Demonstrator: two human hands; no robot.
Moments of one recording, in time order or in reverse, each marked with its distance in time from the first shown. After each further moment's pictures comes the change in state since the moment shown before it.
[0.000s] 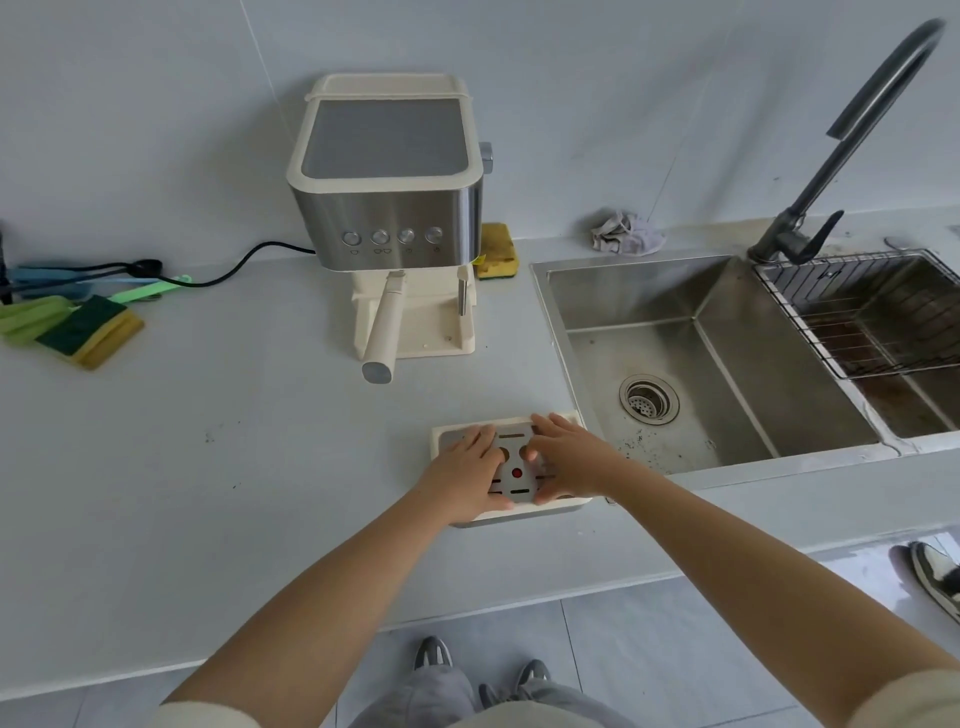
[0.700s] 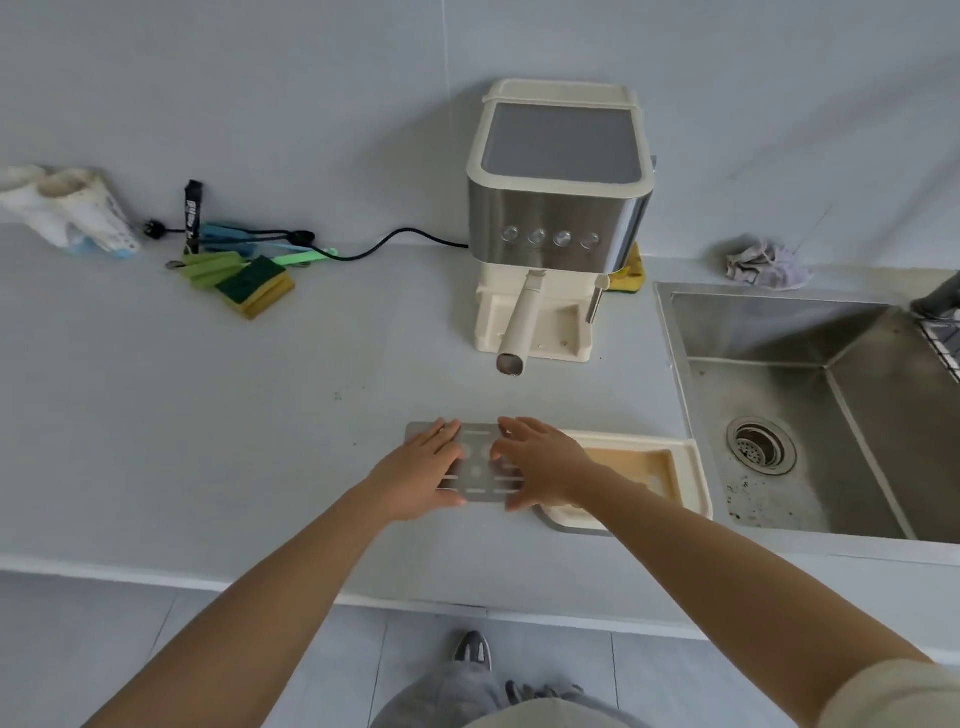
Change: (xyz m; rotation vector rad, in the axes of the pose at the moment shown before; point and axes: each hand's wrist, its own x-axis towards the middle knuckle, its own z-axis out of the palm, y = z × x) left_hand -0.105 -0.123 0.002 -0.081 0.108 -0.189; right_hand 0.059 -0.131 -0.002 -0.134 0.082 -0.311
